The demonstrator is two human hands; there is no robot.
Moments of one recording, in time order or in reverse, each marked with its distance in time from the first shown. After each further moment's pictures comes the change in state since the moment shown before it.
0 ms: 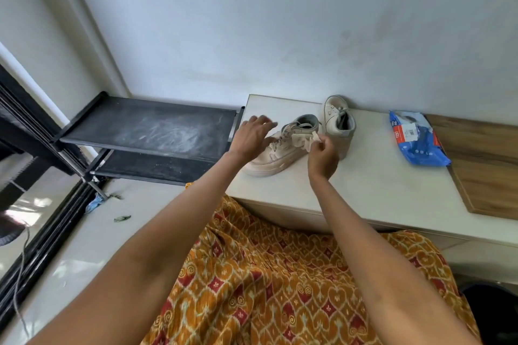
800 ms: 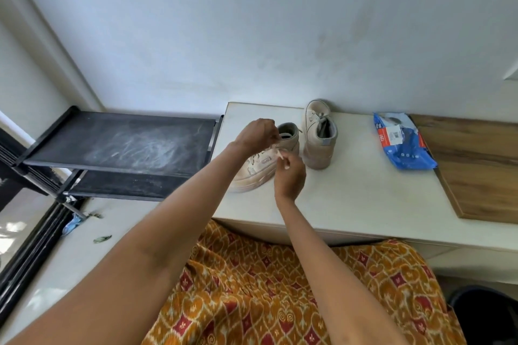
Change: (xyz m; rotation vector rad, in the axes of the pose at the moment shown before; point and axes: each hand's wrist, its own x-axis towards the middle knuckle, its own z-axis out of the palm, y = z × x) left_hand 0.077 0.035 0.012 -0.090 -0.187 0.059; right_hand -0.019 0.013 0.021 0.040 -0.031 -0.089
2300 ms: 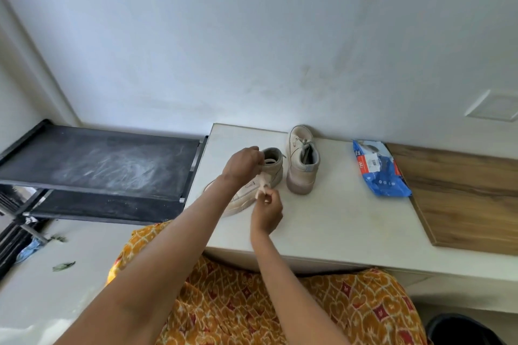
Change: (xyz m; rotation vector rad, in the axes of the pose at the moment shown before) left_hand 0.002 0.001 0.022 -0.048 0.083 -0.088; right_hand -0.021 0.002 0.013 0.161 0.045 0.299
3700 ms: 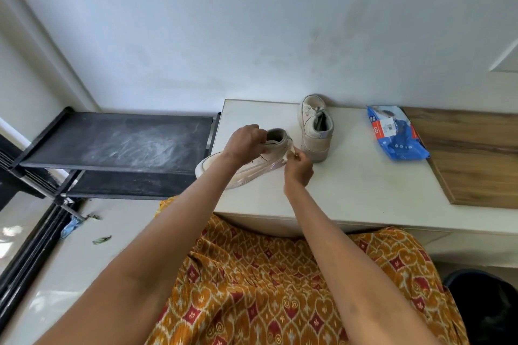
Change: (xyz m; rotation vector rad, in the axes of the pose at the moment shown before) left_hand -0.040 -0.009 -0.018 0.080 -0.021 -0.009; right_hand 0.039 -0.015 -0.020 -0.057 -0.050 0.077
